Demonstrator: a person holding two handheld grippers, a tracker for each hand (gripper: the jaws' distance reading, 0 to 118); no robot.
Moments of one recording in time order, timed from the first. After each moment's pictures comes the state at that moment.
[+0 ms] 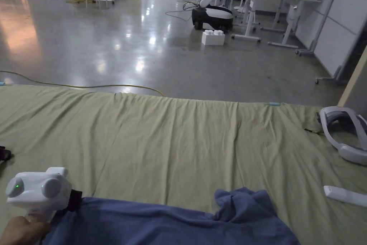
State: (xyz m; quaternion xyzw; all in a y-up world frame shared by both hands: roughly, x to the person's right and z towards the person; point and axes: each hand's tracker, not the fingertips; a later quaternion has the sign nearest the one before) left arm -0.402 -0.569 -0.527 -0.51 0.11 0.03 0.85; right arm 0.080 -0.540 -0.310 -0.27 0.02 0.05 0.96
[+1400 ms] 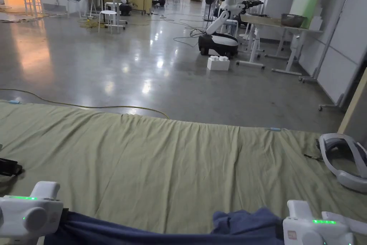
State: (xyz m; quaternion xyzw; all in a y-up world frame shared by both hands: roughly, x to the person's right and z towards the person) left arm -0.400 -0.502 -0.444 -0.42 0.11 0.02 0.90; right arm 0.159 -0.518 -0.535 -0.38 0.05 0.05 0.92
